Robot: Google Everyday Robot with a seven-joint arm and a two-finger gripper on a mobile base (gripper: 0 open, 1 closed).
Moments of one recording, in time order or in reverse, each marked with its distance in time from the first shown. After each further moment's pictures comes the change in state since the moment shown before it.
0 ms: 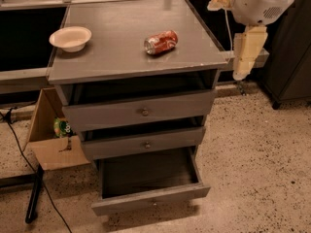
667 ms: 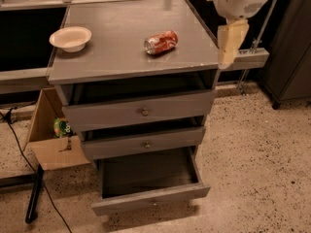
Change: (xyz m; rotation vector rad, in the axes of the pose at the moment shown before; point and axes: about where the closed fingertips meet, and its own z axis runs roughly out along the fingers) arm -0.019 -0.037 0.006 0.121 0.025 -0.121
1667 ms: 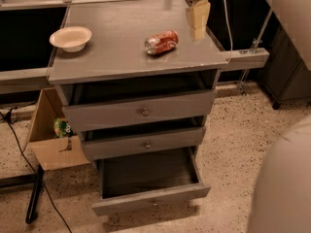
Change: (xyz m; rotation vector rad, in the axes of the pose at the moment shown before) arm -0.015 -0.096 0.067 -0.016 0.021 -0.173
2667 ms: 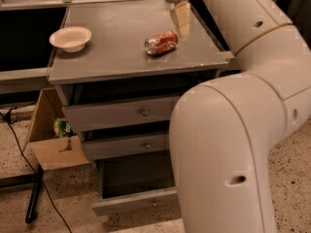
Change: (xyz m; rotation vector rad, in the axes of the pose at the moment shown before) arm 0.013 -0.046 0.072 -0.093 0.073 -0.024
